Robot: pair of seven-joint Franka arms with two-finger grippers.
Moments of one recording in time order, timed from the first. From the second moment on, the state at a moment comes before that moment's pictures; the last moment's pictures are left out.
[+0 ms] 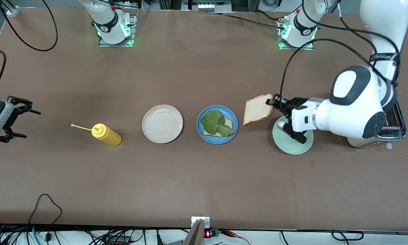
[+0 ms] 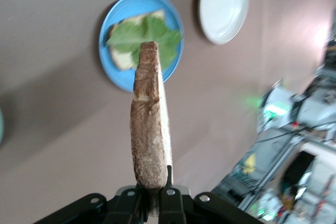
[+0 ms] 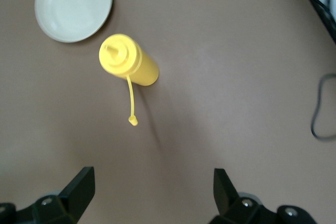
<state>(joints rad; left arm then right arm) 0.11 0.54 -0.41 -1.41 -0.50 1.55 0.18 -0.25 0.34 0.09 -1.46 0.15 1.74 -1.21</state>
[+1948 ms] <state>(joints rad) 0.04 0.78 -0.41 -1.85 -1.30 2.11 1.07 -0.03 0.09 0.07 -1.50 0.02 1.59 -0.13</state>
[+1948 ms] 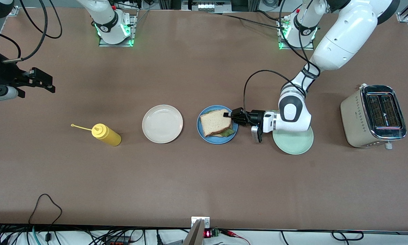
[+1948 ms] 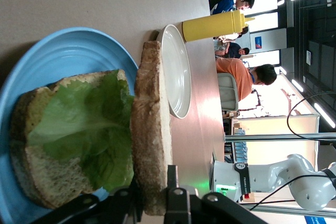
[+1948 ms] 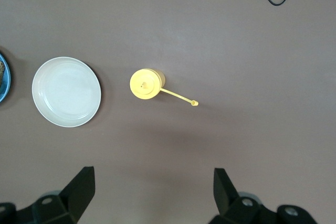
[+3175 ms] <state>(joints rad) 0.03 0.45 -0.44 -1.77 -0.17 1.81 0.25 -0.03 0.01 0.07 -1.57 -0.03 1.62 -0.10</state>
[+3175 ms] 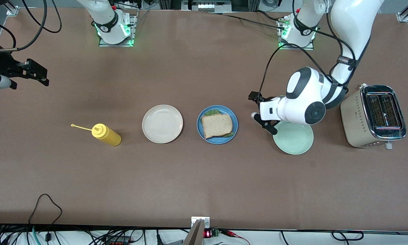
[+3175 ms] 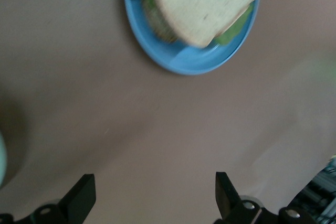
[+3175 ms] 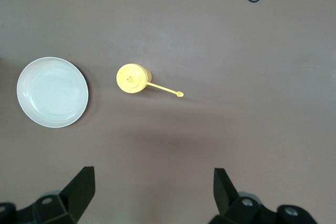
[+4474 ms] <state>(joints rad) -0.08 -0.01 -0.03 -1.58 -0.06 1.54 -0.07 -0.05 0.02 0.07 -1.58 -0.03 1.64 -0.10</state>
